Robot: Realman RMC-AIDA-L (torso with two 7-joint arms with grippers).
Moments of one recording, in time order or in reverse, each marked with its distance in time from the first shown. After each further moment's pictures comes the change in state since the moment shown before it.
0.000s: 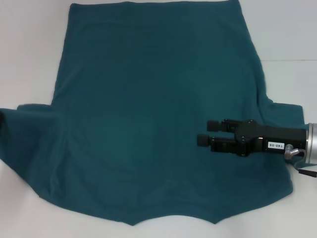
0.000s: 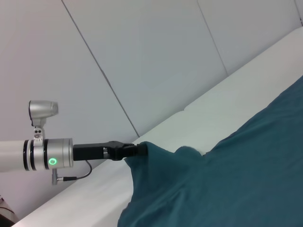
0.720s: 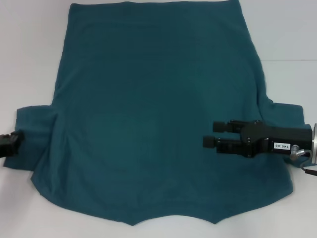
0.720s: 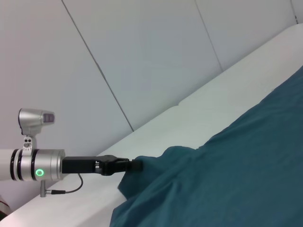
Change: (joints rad) left arm 0.040 -0.024 0.000 -0.042 -0.001 0.104 -0.007; right arm -0.009 -0.012 0.000 -0.013 -0.013 -0.004 -0.004
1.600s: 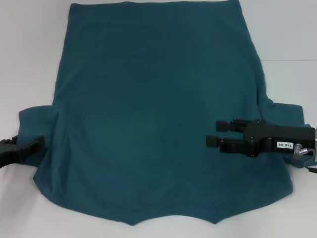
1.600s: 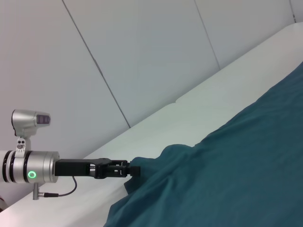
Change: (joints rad) left arm 0.017 -0.007 -0.004 -0.024 -0.014 0.052 0.006; right arm 0.001 -0.013 -0.009 -0.002 -0.001 0.004 -0.004
